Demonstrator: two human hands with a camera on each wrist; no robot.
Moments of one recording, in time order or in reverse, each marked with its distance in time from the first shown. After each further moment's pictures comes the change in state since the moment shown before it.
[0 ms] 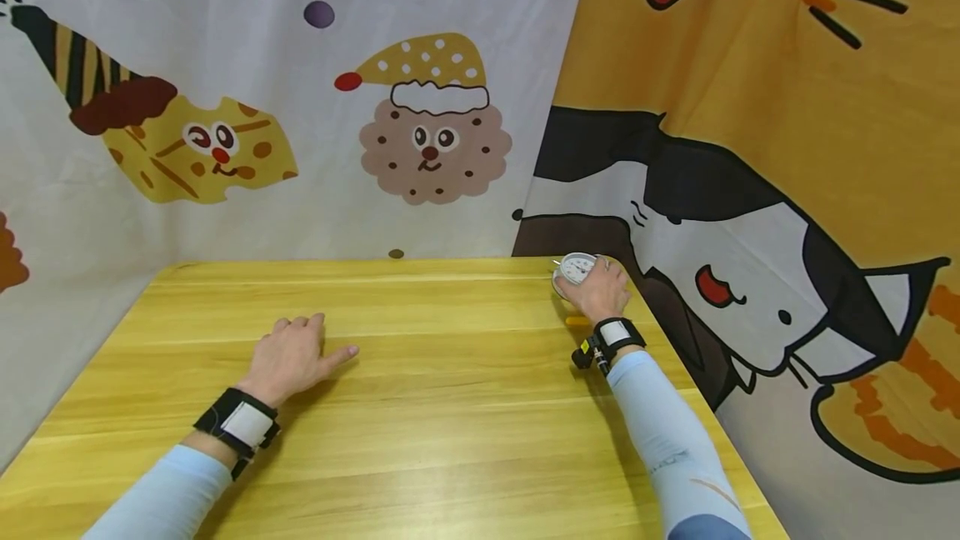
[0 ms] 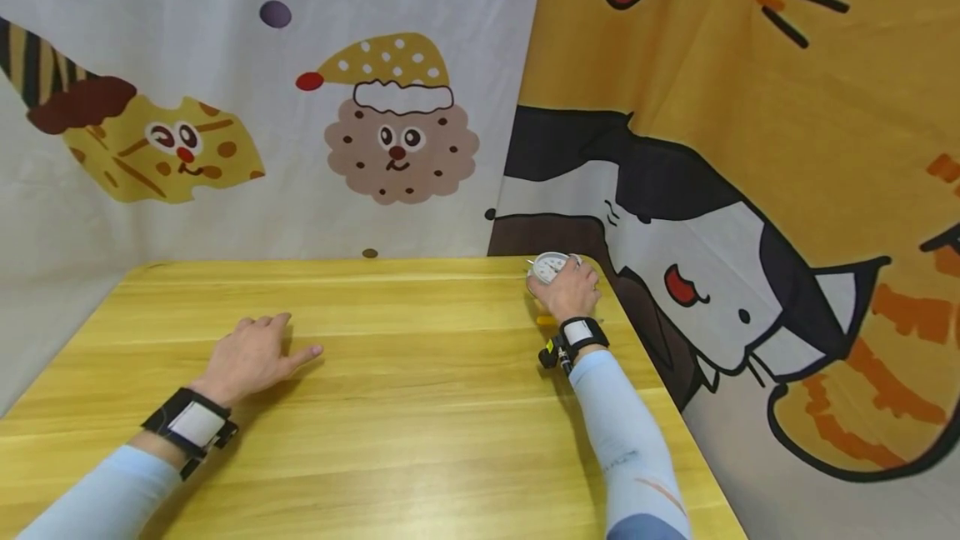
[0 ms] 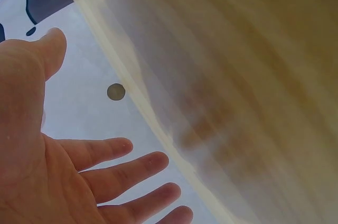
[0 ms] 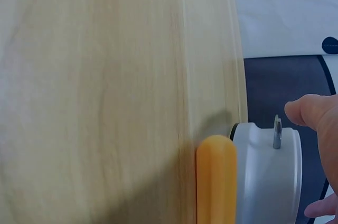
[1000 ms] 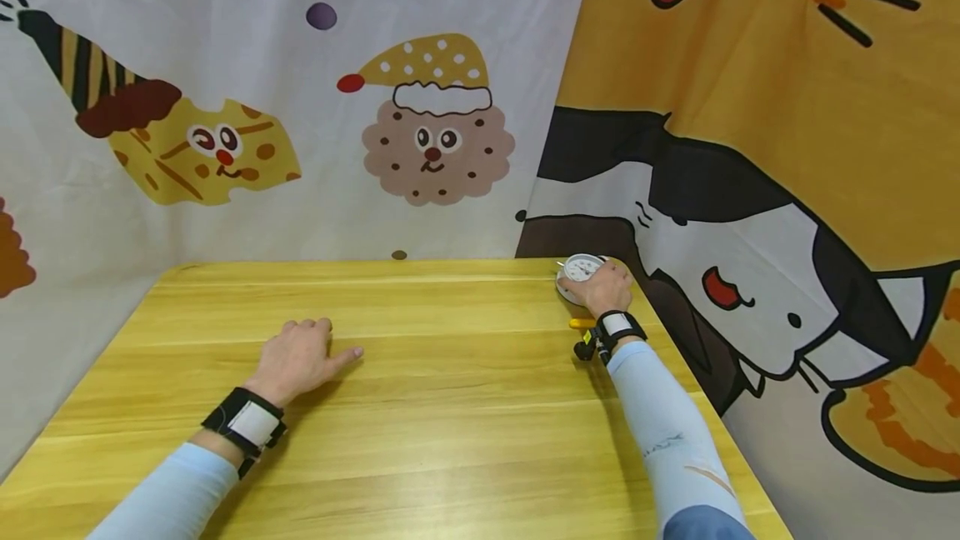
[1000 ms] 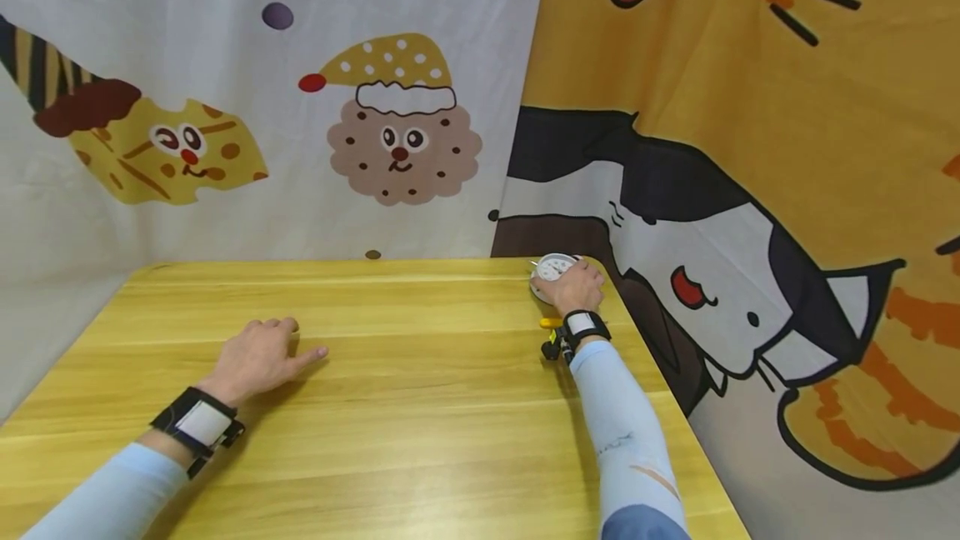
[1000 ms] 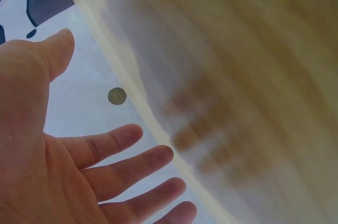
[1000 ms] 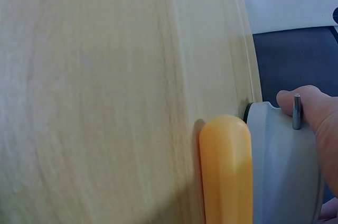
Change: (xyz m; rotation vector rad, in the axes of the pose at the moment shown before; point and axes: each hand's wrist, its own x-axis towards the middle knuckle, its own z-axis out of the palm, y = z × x) left_hand 0.005 0.002 0.004 0.018 -0.027 0.000; right_hand 0.027 0.006 0.012 -0.041 -0.106 0.119
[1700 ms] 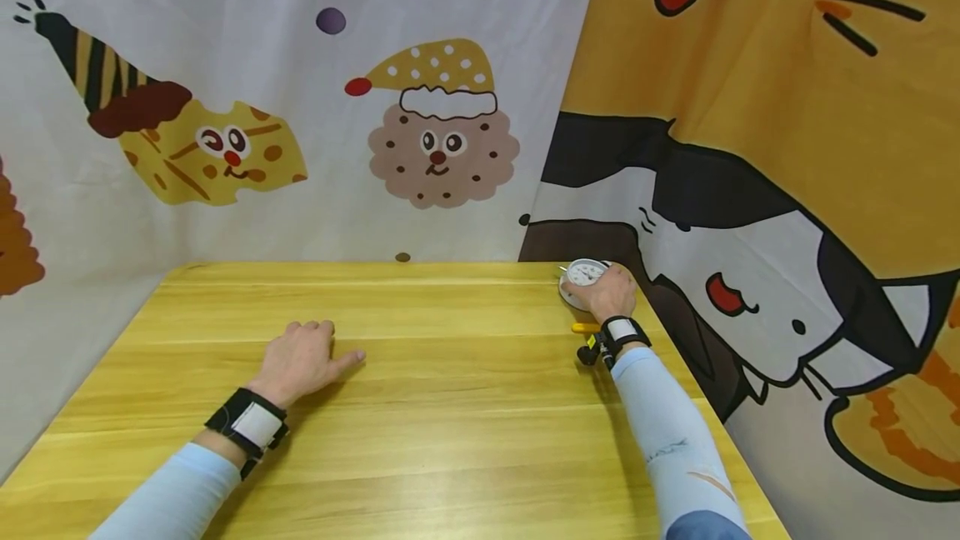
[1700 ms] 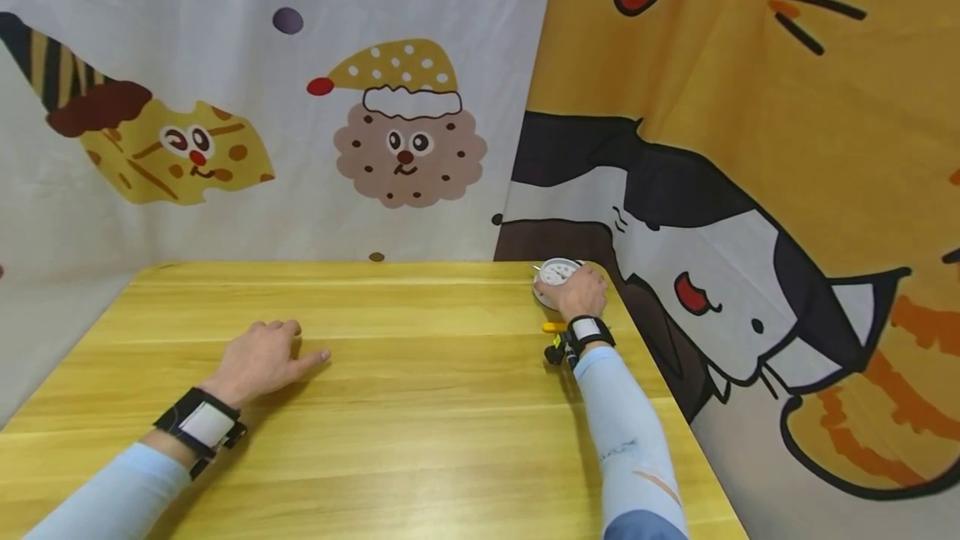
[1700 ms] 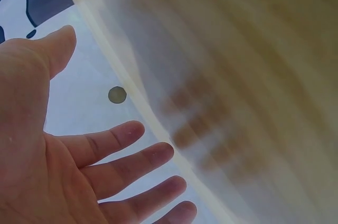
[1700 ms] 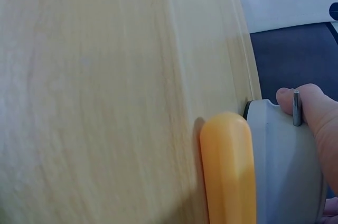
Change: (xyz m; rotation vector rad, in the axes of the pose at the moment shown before) left_hand -0.003 -0.001 -0.002 0.002 0.035 0.033; right_hand -0.002 0.003 -0.002 0.057 0.032 -0.024
